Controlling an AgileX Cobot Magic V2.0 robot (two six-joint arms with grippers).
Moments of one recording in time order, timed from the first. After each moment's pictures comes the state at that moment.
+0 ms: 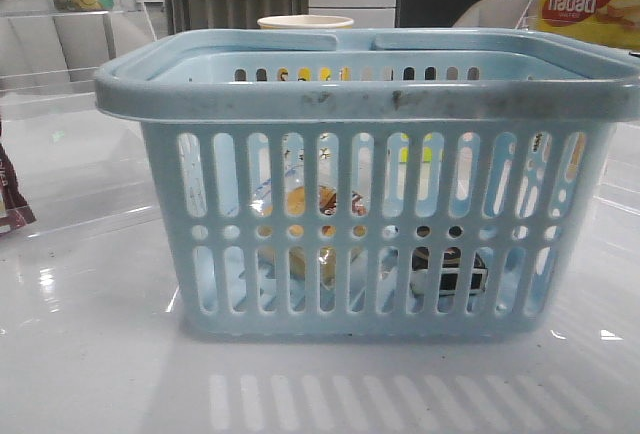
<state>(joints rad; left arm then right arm) -0.64 0.67 -0.85 -0.09 0.89 0.20 0.45 1.01 -1.00 0.23 0.85 -0.23</state>
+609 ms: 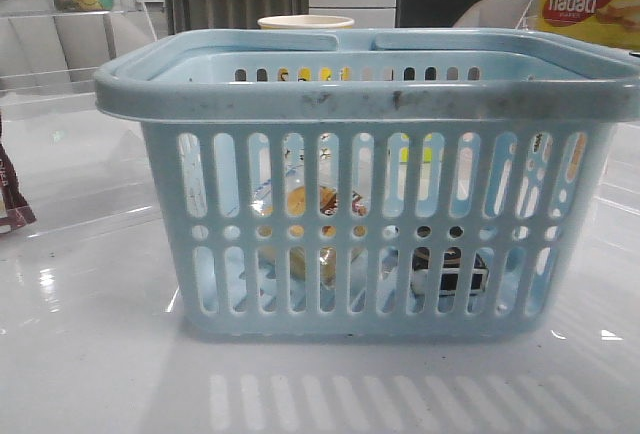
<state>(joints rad) -0.57 0.60 -0.80 -0.08 0.82 0.20 0.45 1.01 -1.00 0.23 0.85 -0.23</state>
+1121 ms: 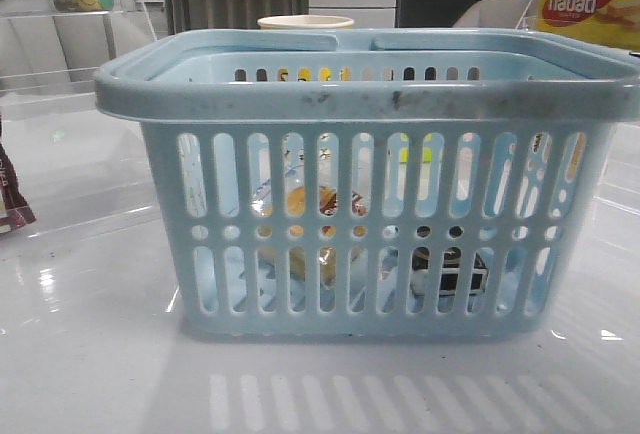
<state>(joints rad) -0.05 0.07 -0.08 -0.14 0.04 0.20 0.45 1.01 -1.00 0.23 0.85 -0.24</state>
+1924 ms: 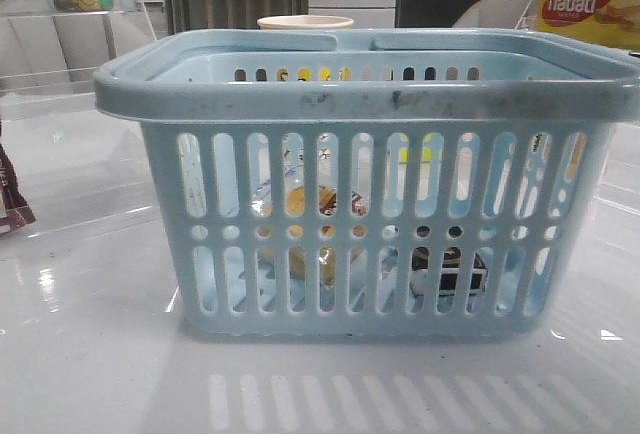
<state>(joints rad) -0.04 -0.01 0.01 -0.14 0.02 0.20 0.45 1.01 -1.00 0.23 0.86 -0.24</state>
